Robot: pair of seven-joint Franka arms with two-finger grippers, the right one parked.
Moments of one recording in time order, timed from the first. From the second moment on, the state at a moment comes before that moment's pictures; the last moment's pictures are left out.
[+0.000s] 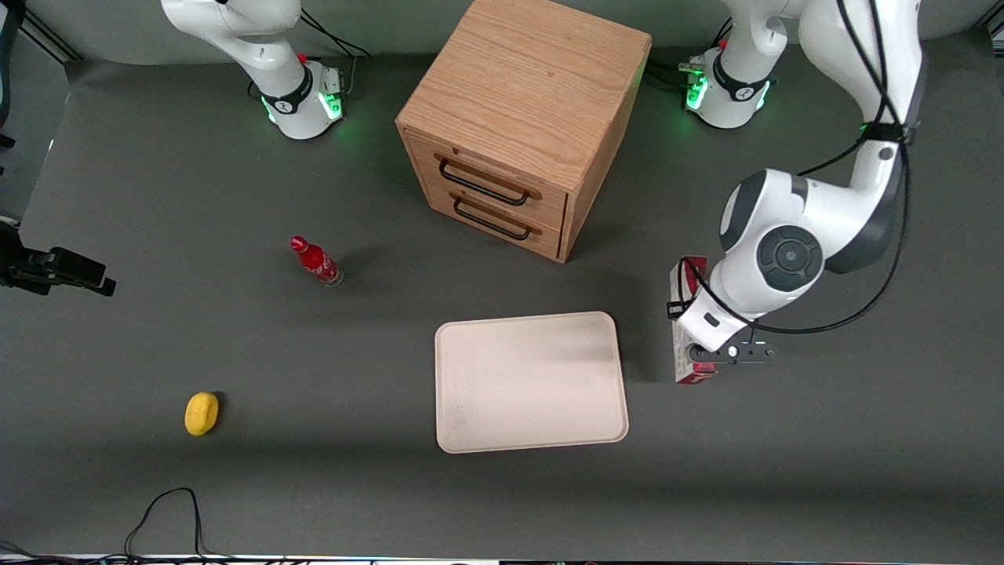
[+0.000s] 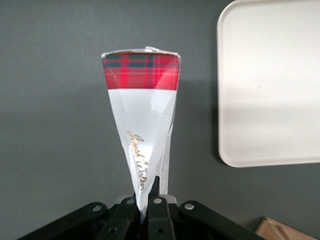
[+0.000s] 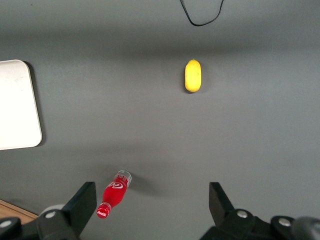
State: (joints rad) arm -0.26 0.40 -0.08 -1.63 0.01 1.94 -0.34
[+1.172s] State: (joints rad) arm -0.48 0.95 -0.02 -1.04 -0.06 1.94 -0.55
